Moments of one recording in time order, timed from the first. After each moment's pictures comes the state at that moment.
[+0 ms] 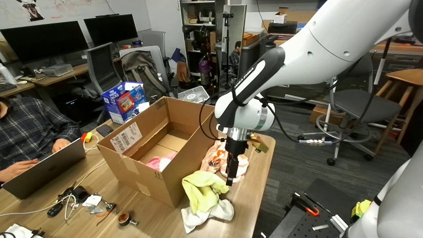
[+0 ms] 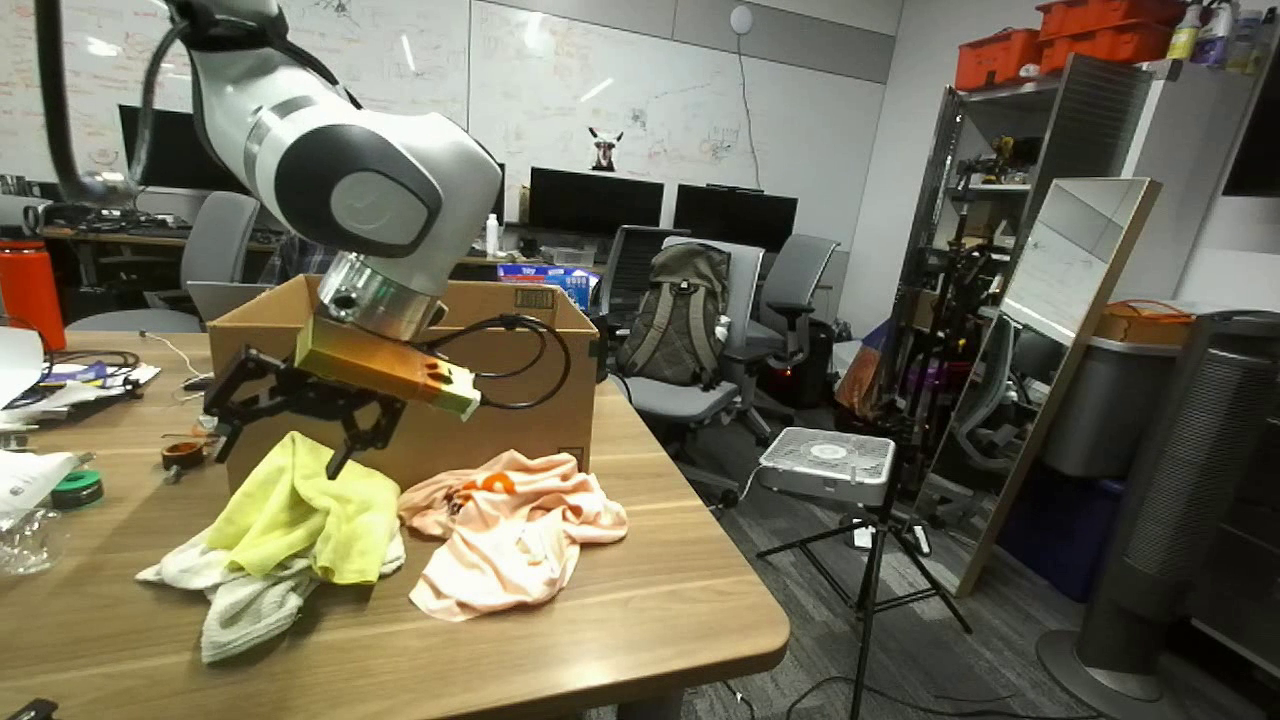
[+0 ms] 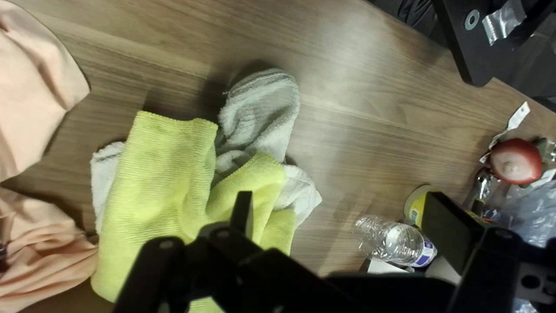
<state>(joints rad) 0.01 0.07 0.07 -2.52 0.62 2.31 -1.24</state>
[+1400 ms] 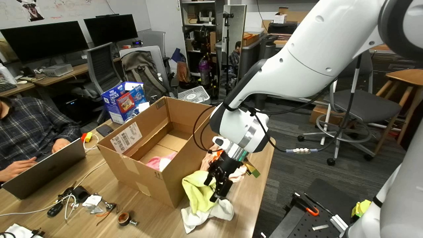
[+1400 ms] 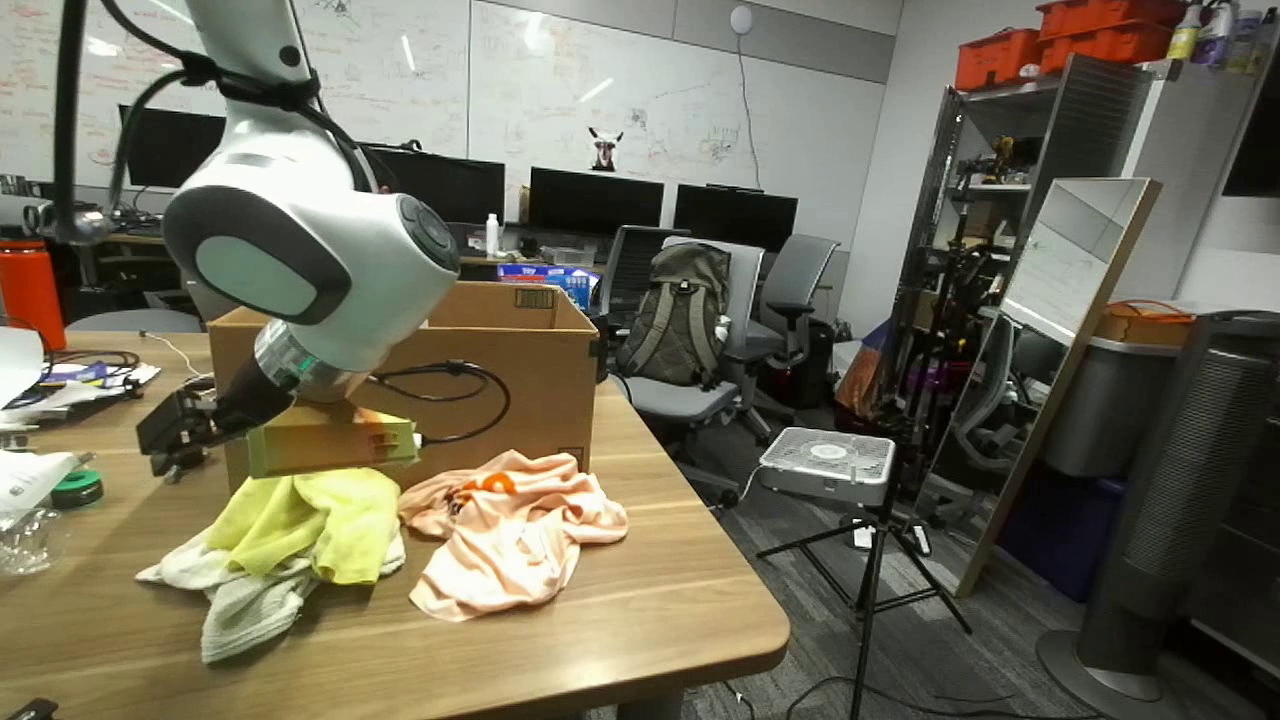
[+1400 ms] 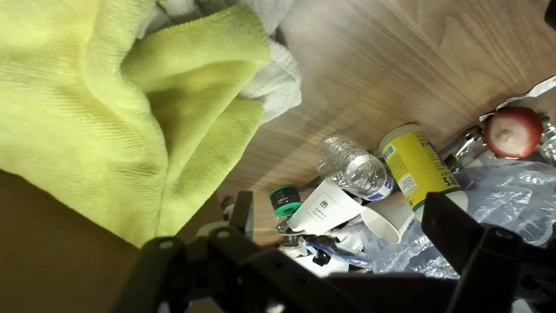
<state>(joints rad) 0.05 0.16 0.15 -2.56 1.31 2.42 -2.07</state>
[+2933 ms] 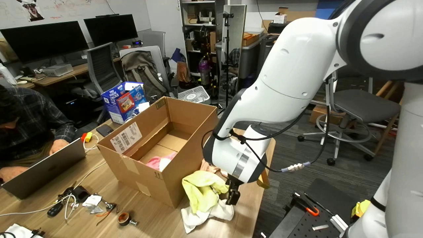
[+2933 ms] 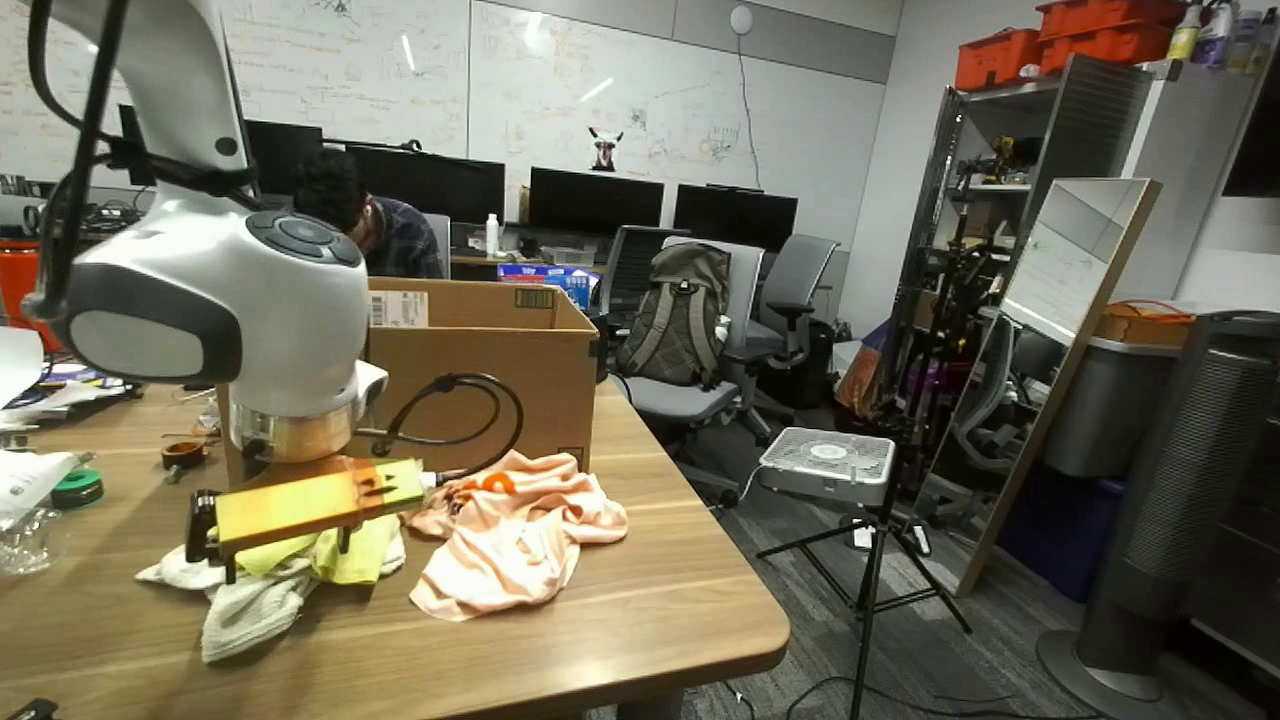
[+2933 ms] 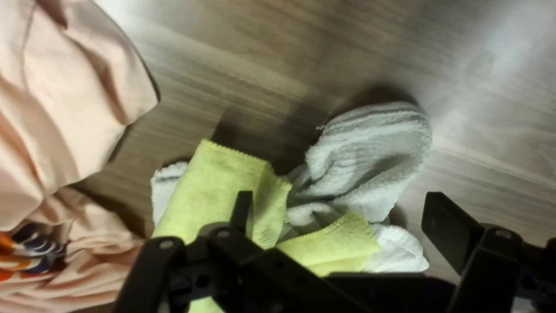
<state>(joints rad) 0.18 0.31 0.20 -2.59 1.49 3.03 -1.99</state>
